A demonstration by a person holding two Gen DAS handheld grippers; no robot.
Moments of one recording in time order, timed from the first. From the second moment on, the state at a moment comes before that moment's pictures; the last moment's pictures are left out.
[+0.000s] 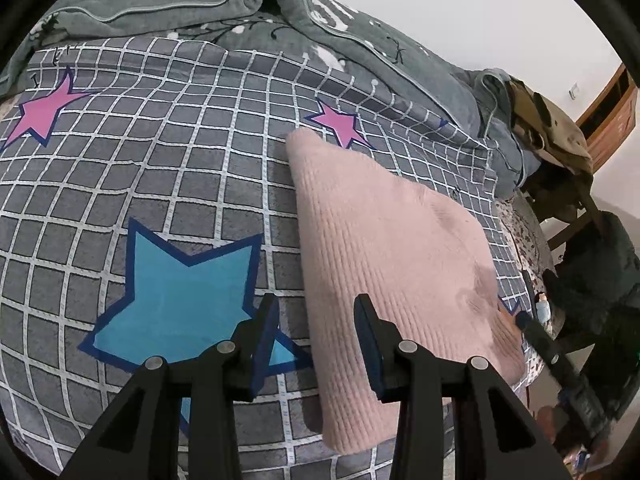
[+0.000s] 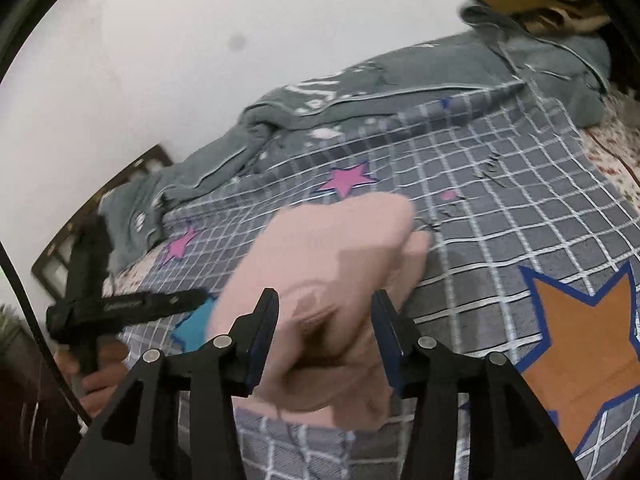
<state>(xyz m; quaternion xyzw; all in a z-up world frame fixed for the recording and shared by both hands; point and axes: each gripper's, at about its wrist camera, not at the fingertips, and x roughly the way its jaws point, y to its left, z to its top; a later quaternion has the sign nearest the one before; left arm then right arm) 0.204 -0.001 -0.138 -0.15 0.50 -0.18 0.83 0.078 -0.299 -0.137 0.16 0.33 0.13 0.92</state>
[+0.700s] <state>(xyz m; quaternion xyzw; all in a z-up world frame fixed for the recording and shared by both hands) 0.185 -0.050 -0.137 -0.10 0.49 -0.23 0.83 0.055 -0.314 -0.174 0.15 0.35 0.09 0.92</state>
